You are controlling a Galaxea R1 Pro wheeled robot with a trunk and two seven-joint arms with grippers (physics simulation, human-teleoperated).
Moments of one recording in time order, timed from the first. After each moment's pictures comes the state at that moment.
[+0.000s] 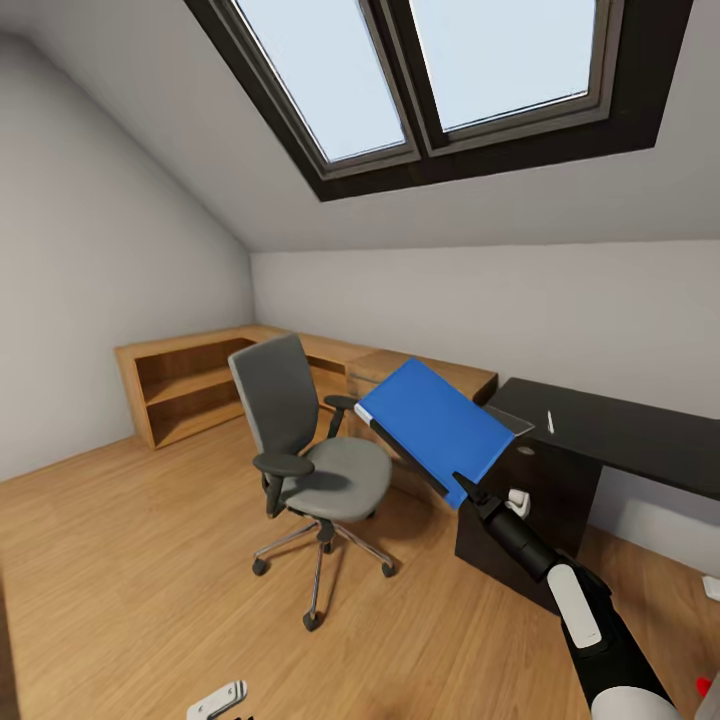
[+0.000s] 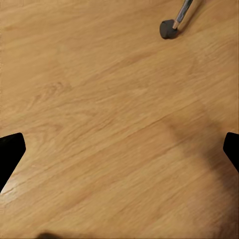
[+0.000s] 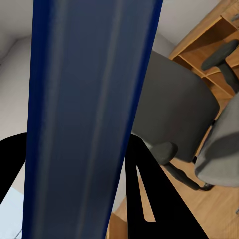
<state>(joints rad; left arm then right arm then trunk) -0.03 0.01 -0.17 -0.96 0.58 0.26 0.39 -0.47 -0.03 -0.31 -0.93 -0.66 0.46 0.81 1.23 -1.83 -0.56</state>
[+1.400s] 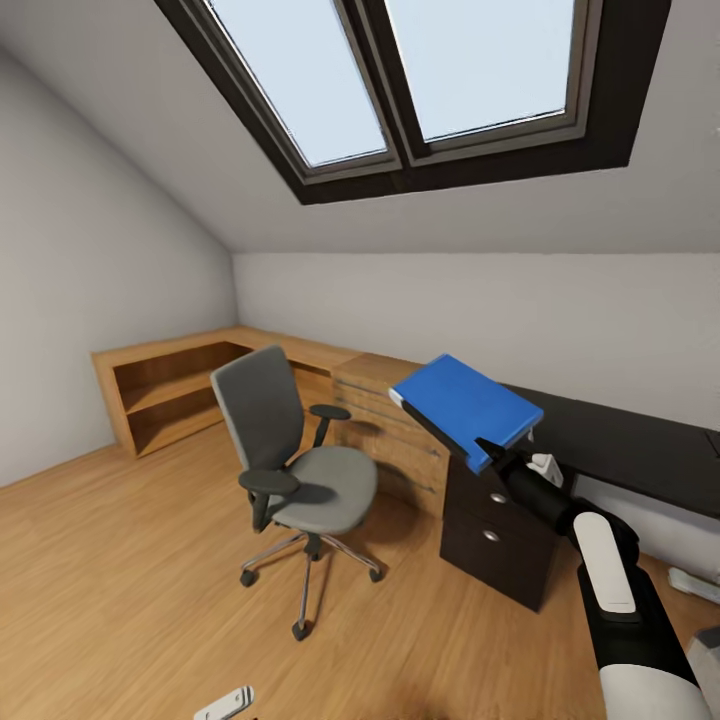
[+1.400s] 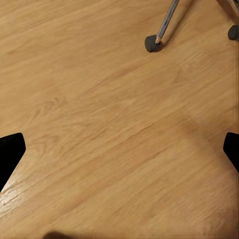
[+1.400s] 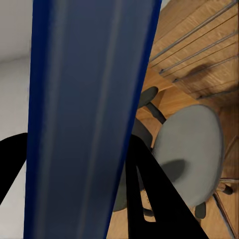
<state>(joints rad) -0.03 -0.03 -0.17 -0.90 0.51 0.16 0.39 -0.50 -0.02 -0.31 -1.30 -0.87 0.68 0.10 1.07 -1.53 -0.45</state>
